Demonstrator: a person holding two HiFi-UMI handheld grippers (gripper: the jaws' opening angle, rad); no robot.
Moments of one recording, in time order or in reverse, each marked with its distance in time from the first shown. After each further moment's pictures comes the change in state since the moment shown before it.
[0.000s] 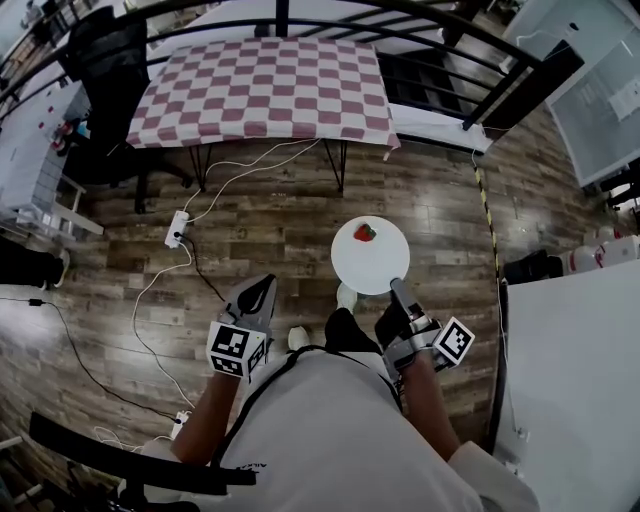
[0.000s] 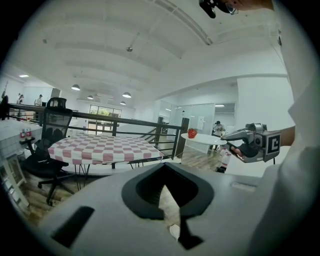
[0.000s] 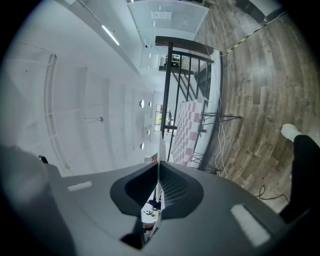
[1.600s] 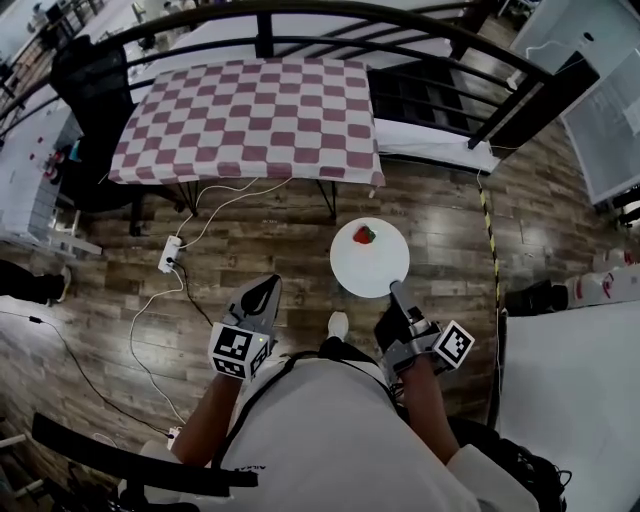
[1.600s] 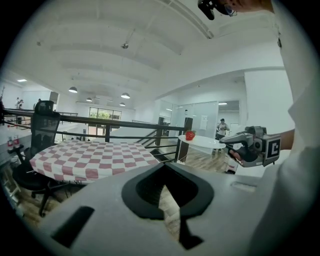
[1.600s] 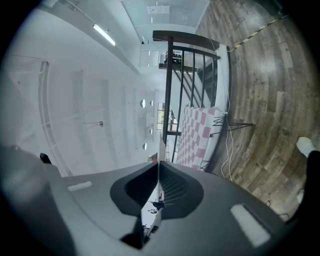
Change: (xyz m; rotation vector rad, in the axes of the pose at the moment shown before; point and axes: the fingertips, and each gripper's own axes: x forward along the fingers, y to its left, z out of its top) left arm 0.199 -0.009 0.087 0.025 -0.008 0.020; right arm 0.101 -0.003 0.187 0.013 0.032 0.039
